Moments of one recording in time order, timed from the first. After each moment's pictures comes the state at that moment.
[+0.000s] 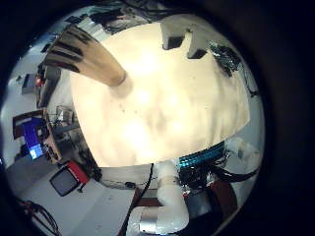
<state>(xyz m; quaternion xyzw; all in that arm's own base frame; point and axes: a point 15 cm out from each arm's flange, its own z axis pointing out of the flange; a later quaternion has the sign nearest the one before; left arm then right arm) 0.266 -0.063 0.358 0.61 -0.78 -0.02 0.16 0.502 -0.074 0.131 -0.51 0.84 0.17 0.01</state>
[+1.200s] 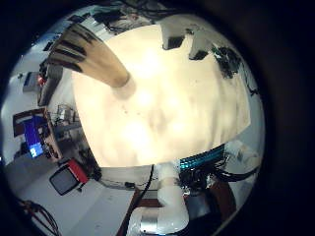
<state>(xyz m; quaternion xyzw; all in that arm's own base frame) 0.272 -0.059 0.360 0.62 -0.77 -0.02 0.16 0.499 -0.067 0.155 -0.54 0.82 0.17 -0.03</state>
